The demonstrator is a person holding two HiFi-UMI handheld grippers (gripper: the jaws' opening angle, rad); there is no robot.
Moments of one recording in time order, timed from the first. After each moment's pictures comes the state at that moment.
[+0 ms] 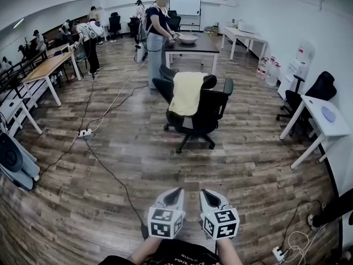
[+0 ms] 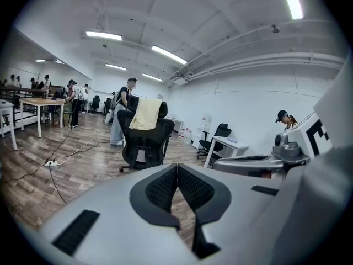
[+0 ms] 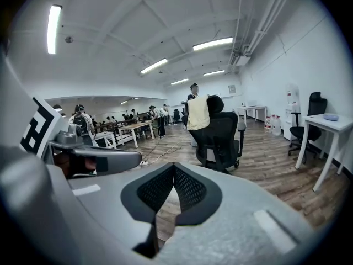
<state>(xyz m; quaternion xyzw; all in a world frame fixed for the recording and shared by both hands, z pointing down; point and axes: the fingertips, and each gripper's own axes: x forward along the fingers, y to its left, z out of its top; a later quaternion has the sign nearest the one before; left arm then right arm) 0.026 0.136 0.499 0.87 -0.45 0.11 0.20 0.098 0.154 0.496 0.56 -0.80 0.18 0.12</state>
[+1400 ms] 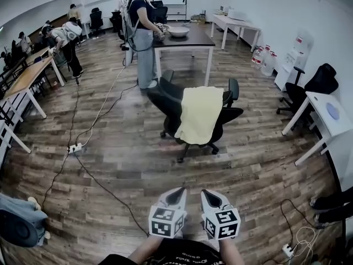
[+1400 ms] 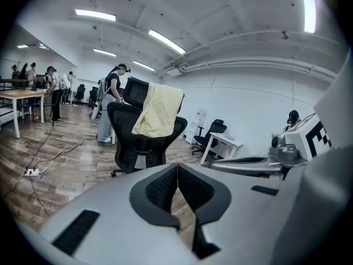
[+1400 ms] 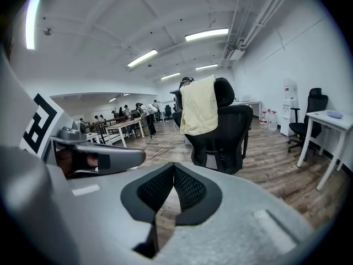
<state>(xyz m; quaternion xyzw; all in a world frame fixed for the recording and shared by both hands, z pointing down) -0.006 -0.082 0.519 0.89 -0.37 0.14 0.22 0.055 -0.056 0.518 0.59 -0.77 0.21 0.13</state>
